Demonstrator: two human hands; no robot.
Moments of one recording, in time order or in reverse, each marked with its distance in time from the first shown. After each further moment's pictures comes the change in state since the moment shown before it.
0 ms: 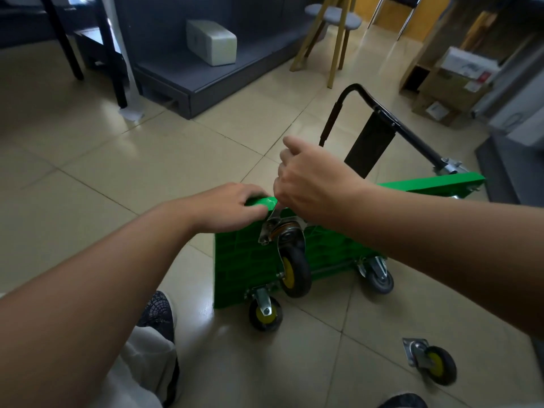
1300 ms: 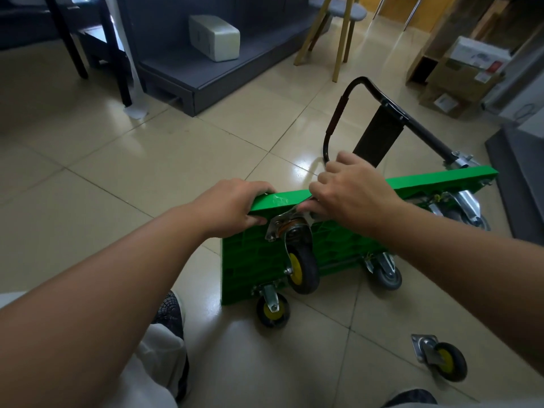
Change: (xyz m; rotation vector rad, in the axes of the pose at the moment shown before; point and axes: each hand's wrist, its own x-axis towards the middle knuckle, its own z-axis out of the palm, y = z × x) left_hand 0.011 -0.029 0.014 0.289 0.183 0.146; right_hand -0.023 -0.024 0.073 0.378 0.245 0.311
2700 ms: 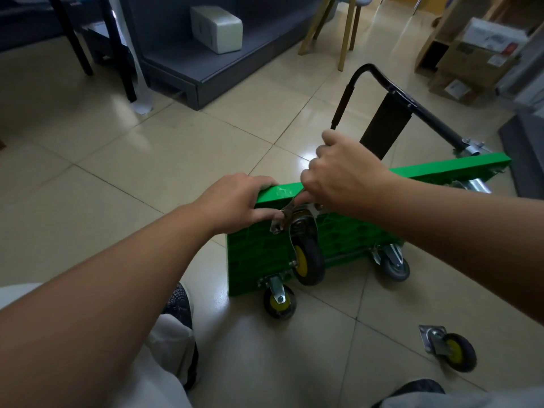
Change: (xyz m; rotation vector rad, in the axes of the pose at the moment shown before) left_hand -0.005 0.007 0.004 0.017 0.081 0.023; right_hand 0.024 -0.003 -0.039 -0.218 -0.163 -0.144
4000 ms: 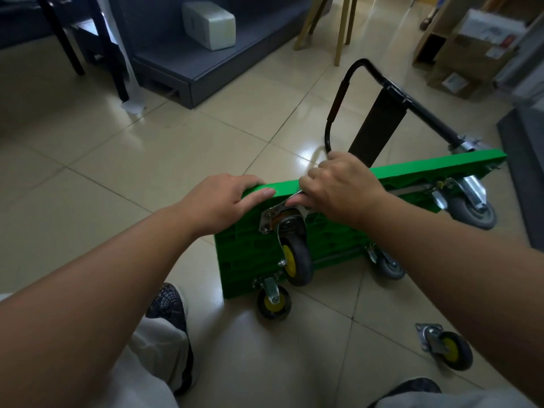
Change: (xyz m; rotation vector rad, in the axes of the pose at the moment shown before) left_hand 0.003 0.005 -0.005 -0.063 -0.031 -0.121; right_hand -0.009 -0.019 0.079 0.197 0.305 0.137
